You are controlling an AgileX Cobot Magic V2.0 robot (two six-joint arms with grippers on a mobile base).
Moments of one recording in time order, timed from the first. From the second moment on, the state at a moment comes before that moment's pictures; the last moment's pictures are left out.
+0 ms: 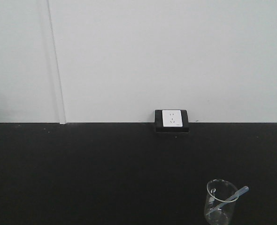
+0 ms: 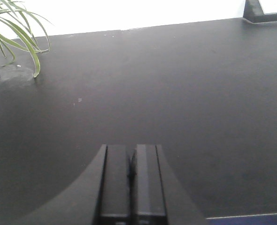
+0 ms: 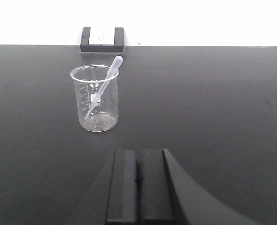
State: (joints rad) left arm -0.07 -0.01 0.03 -0.02 0.01 0.05; right arm 0.01 -0.01 0.03 -0.04 0.25 0.02
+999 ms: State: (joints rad) left arm -0.07 -0.01 0.03 -0.02 0.01 0.05; right arm 0.01 -0.01 0.03 -0.06 0.18 0.02
